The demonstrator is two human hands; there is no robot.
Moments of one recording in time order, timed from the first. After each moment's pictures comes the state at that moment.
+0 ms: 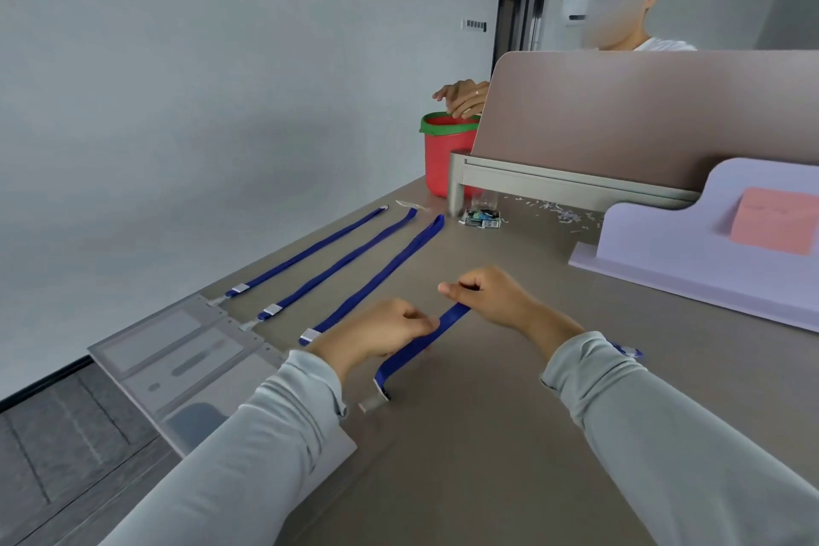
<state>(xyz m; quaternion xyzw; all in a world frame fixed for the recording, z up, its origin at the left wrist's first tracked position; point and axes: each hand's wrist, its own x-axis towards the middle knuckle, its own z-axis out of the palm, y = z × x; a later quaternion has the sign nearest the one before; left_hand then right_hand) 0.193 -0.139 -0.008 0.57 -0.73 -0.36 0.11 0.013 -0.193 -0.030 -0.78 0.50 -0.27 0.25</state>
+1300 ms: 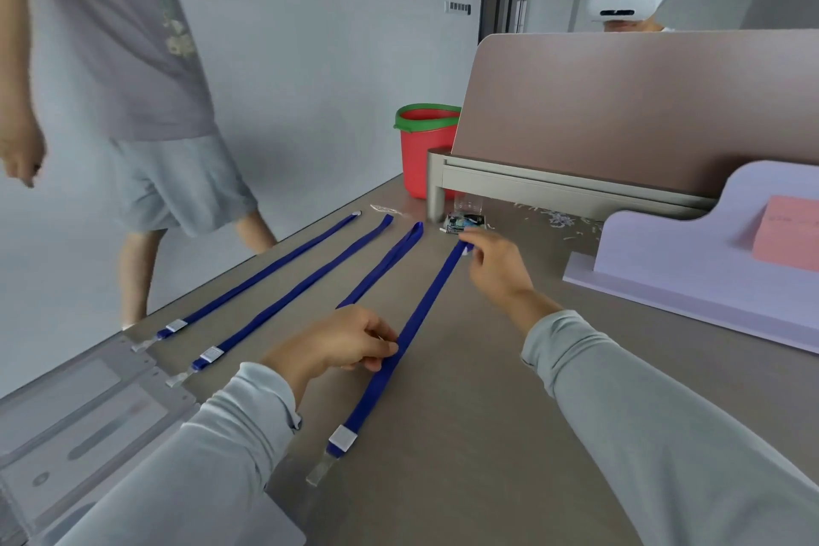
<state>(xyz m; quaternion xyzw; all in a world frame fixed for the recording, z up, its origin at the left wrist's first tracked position) 0.191 -0.212 -0.017 0.60 -0.70 -0.39 0.08 -0.025 -0.296 -0.039 -0.71 0.58 -0.38 0.08</state>
